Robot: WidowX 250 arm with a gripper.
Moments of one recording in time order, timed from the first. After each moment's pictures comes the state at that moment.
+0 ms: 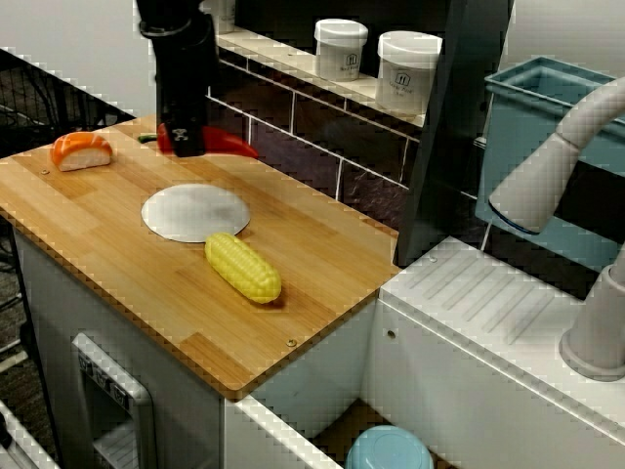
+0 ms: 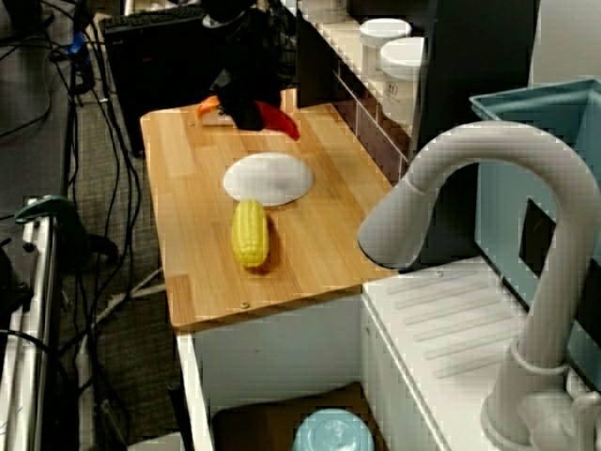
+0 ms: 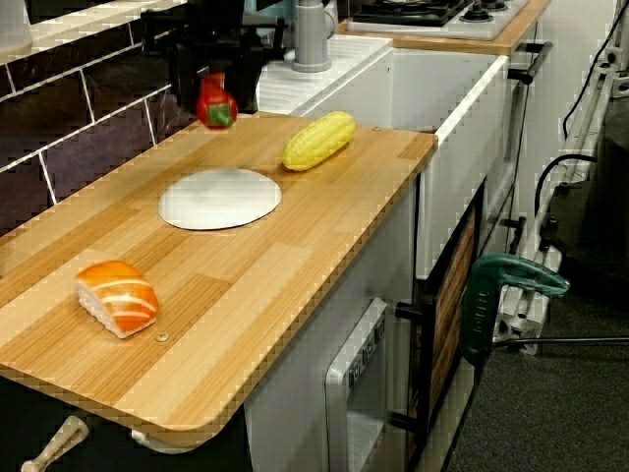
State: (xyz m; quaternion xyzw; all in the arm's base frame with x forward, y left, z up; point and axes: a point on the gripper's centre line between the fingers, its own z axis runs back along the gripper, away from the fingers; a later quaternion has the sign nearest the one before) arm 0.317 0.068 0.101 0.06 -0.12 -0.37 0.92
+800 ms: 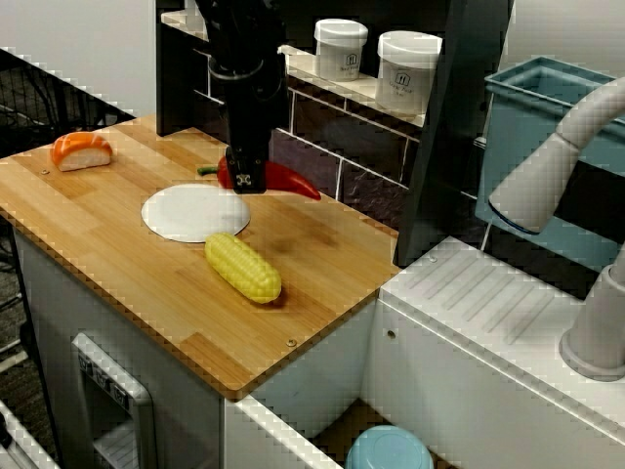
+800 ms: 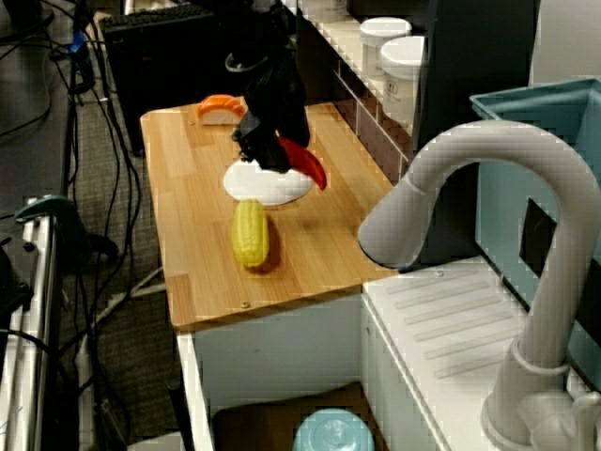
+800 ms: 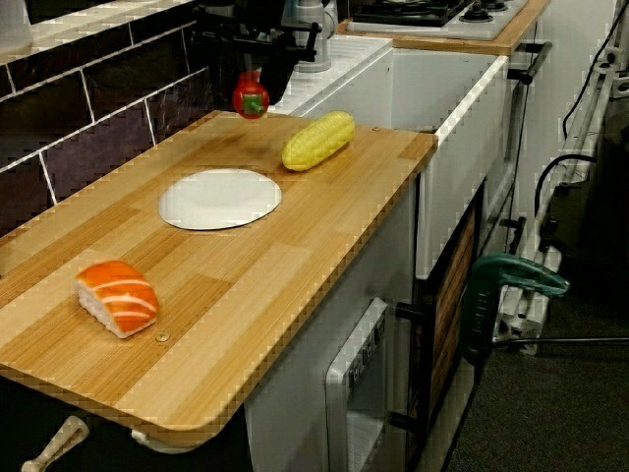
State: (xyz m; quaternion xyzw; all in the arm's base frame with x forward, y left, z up) arm 0.324 0.008 0.085 0.09 -0.12 -0.40 0.90
